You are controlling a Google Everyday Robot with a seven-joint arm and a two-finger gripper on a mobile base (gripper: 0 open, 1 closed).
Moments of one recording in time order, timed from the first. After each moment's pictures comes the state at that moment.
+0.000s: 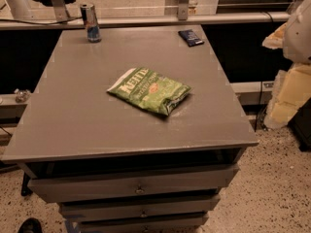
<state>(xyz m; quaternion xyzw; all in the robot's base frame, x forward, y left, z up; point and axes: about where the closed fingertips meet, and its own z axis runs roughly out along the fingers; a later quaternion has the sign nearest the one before) 0.438 -0.217 0.977 -0.60 0.78 -0.03 0.16</state>
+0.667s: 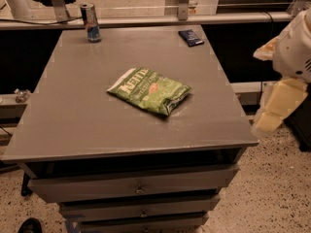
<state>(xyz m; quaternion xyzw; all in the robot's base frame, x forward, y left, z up) 0.438 -0.202 0.955 -0.60 0.78 0.00 0.18</state>
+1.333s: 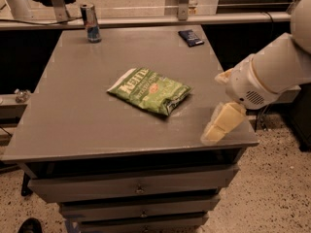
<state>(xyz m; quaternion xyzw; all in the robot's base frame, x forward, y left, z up) 0.470 -0.142 0.877 -0.56 0.78 0.10 0.25</state>
